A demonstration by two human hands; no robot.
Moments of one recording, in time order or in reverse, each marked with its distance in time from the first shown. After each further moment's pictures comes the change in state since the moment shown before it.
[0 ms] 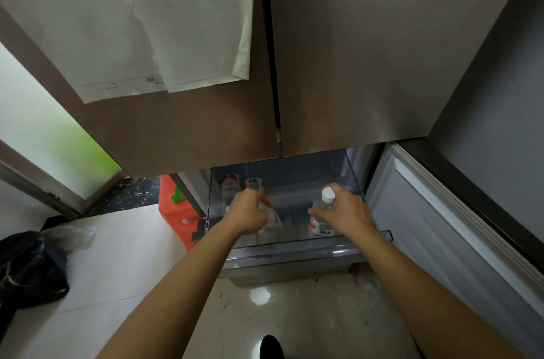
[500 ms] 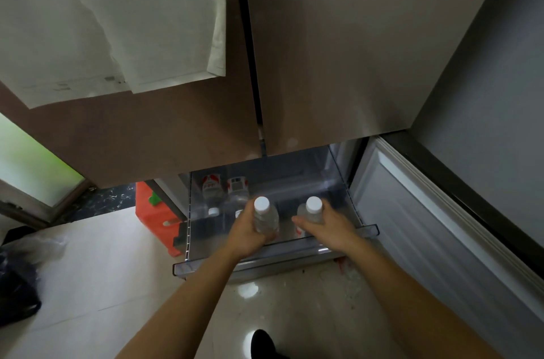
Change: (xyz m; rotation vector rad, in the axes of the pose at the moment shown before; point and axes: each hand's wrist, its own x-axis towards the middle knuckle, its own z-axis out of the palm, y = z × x) left_hand 0.015 -0.033 0.070 -0.373 0.002 0.098; right_hand -0.012 0.029 0.028 0.166 -0.228 0.126
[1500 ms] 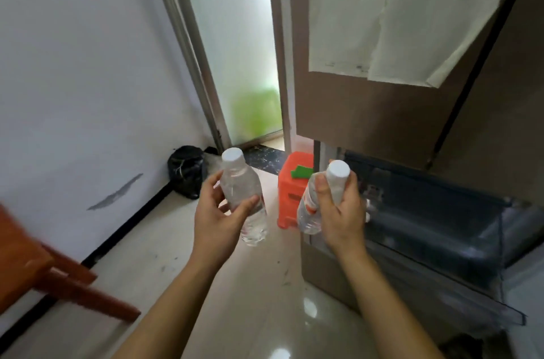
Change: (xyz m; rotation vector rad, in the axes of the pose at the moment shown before) left_hand -0.304 0.033 -0.099 -0.354 1.192 -0.040; right_hand -0.170 -0.174 0.096 0.534 -0.078 -0.790
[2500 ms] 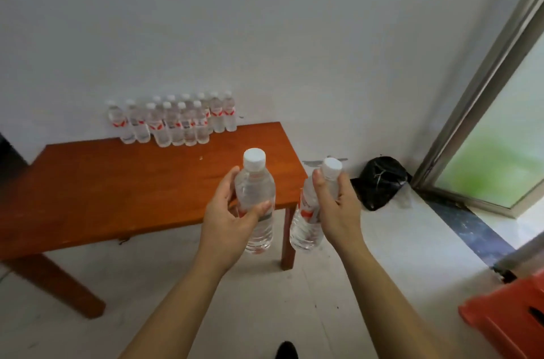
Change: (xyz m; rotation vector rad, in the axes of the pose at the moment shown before) left_hand -0.167 -0.097 -0.657 0.074 0.654 -0.157; right_hand -0.384 -0.186 0.579 0.154 -0.830 -0.154
